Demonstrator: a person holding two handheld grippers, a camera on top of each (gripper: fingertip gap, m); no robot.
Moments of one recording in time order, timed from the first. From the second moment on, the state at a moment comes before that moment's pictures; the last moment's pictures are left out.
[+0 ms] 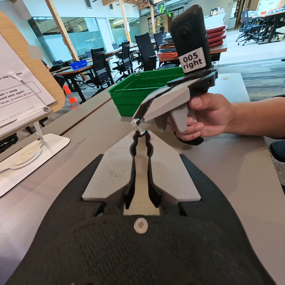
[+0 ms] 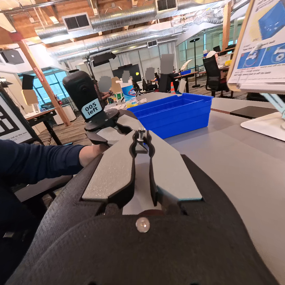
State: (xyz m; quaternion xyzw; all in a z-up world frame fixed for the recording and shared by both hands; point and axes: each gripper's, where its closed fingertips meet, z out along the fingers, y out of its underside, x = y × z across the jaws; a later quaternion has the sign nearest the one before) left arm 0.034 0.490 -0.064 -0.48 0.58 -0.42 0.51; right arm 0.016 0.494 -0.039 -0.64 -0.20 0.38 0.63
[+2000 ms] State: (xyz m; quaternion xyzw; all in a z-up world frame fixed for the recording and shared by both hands) left arm 0.039 0.478 -0.075 -0.46 0.62 -0.39 0.50; right arm 0.009 0.495 -0.044 -0.65 -0.22 0.37 0.62
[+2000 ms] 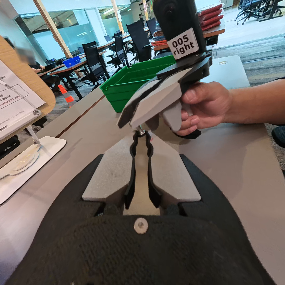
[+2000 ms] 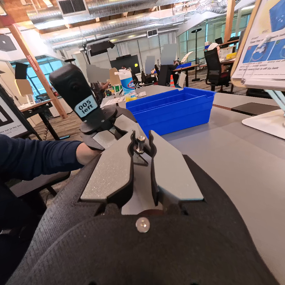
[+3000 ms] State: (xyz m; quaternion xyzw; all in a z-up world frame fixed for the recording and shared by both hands) left arm 0.029 0.453 -0.058 -0.42 0.60 -0.51 0.44; right arm -0.004 0.475 -0.031 -0.61 -0.25 0.43 0.61
